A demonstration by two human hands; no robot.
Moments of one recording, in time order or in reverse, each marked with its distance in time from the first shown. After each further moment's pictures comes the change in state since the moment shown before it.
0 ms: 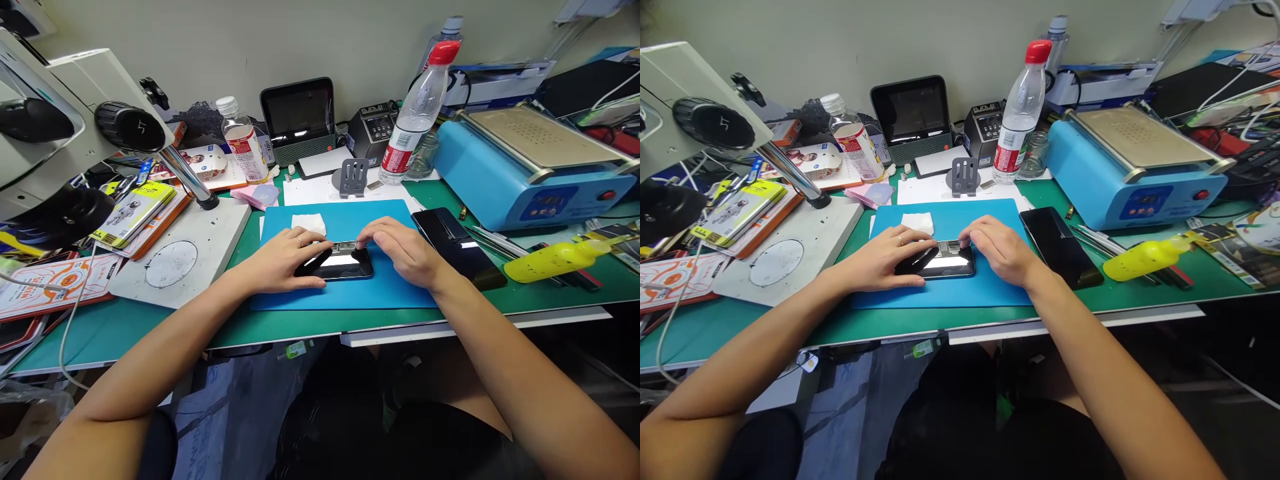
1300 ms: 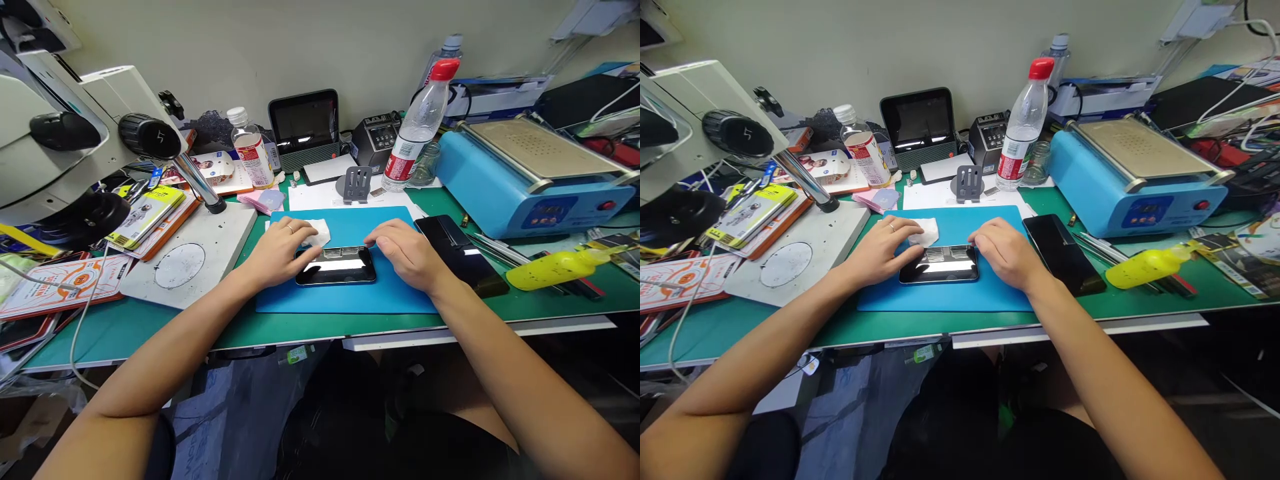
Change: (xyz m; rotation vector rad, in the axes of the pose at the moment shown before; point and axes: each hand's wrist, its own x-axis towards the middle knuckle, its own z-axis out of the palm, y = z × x) left_hand 0.000 -0.005 -0.001 0.124 0.195 -0.261; right_hand 0.001 0.002 -0.001 -0.224 0.065 -0.074
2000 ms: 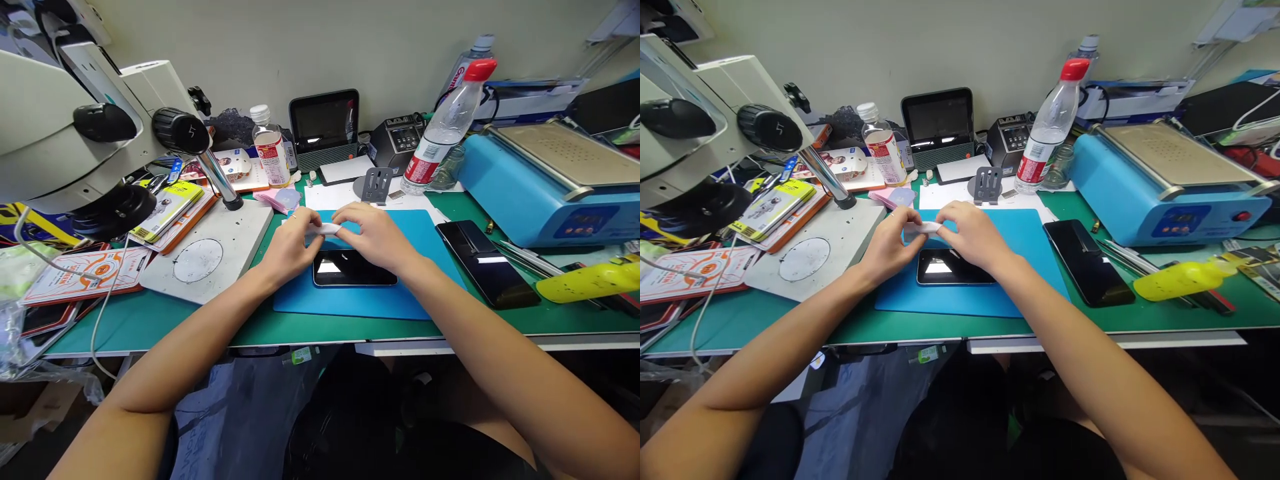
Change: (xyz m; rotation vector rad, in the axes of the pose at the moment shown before) left_hand -0.001 -0.009 0.009 -0.254 0.390 -0.184; right_hand 0.084 -0.048 0.044 0.026 -0.082 0.042
